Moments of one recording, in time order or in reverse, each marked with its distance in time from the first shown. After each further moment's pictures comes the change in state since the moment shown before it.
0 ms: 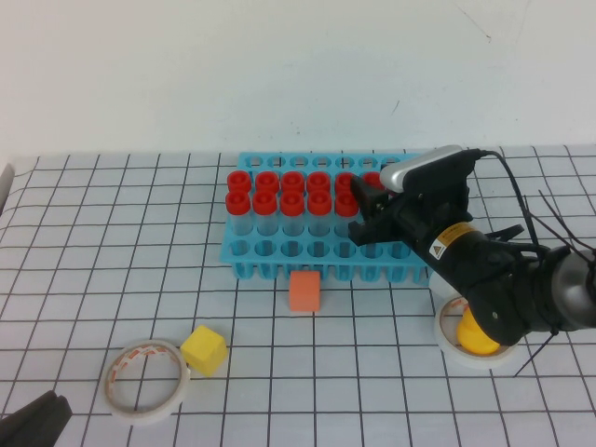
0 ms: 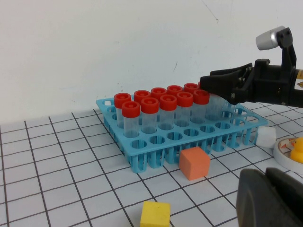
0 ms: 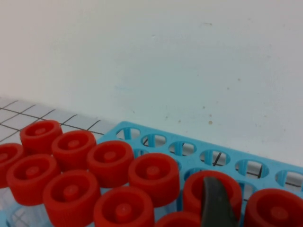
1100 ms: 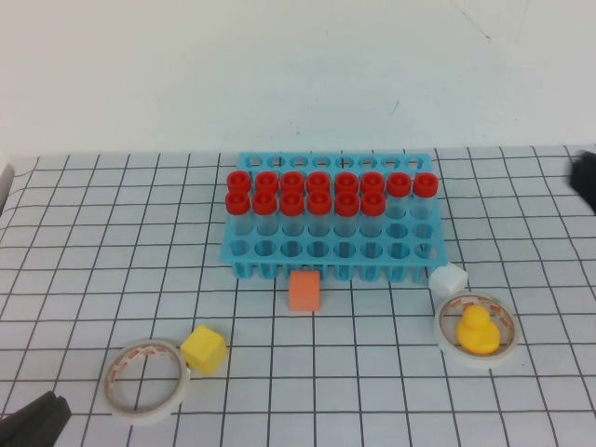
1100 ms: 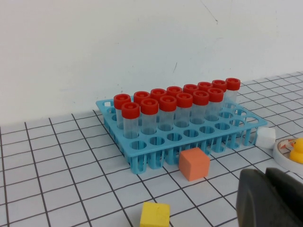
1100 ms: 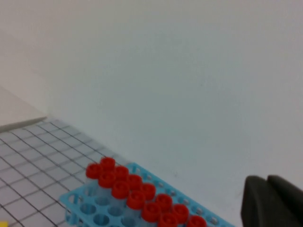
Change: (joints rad) right arm 0.000 -1.249 0.533 -0.440 0.596 0.150; left arm 0.000 0.000 0.000 0.000 0.000 0.000
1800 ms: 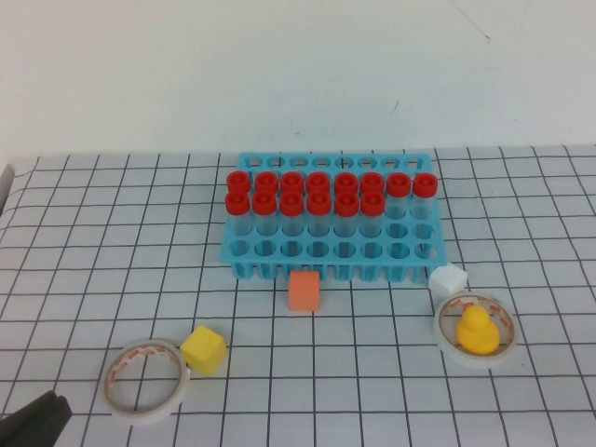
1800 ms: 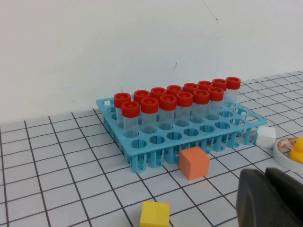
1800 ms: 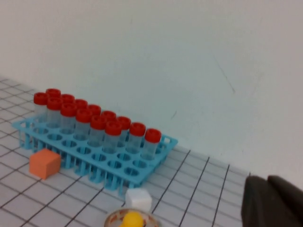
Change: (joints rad) right arm 0.000 -0.774 0.325 -0.012 0.528 0.003; left arm 0.000 0.000 0.000 0.000 0.000 0.000
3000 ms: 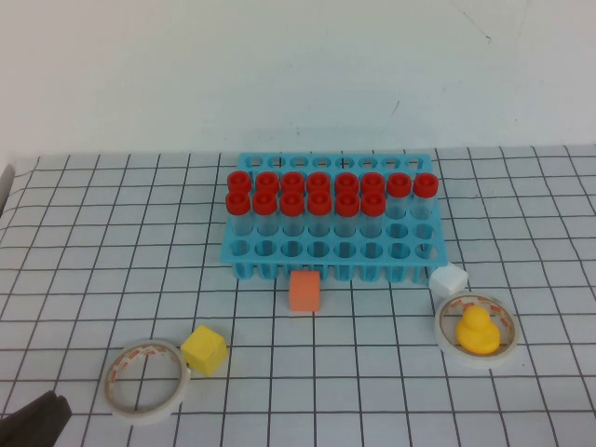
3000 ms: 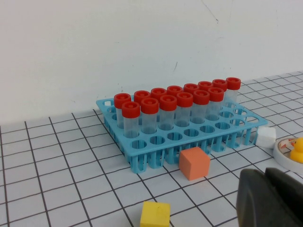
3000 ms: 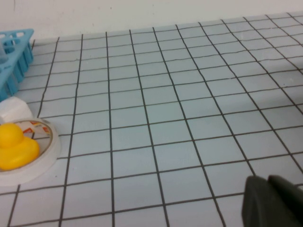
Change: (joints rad) right arm -0.587 -0.113 0.257 0.417 0.129 -0.089; left arm 0.000 0.000 0.000 0.000 0.000 0.000
